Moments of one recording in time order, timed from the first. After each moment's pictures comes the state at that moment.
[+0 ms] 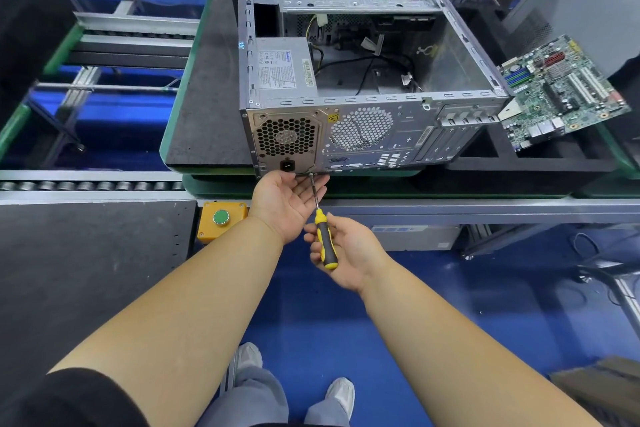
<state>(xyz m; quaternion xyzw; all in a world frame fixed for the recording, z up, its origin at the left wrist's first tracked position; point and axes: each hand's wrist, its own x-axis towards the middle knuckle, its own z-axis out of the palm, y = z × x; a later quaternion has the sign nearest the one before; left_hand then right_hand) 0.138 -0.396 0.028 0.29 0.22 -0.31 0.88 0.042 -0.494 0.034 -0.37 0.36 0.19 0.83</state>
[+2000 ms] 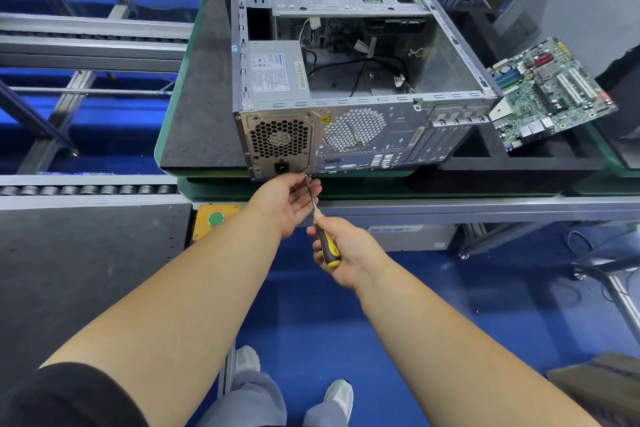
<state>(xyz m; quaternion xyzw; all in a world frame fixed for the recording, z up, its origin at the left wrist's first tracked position) 0.145 -0.403 0.034 0.46 0.26 -0.34 0.78 0.045 -0.496 0.032 -0.46 0.40 0.15 0.78</state>
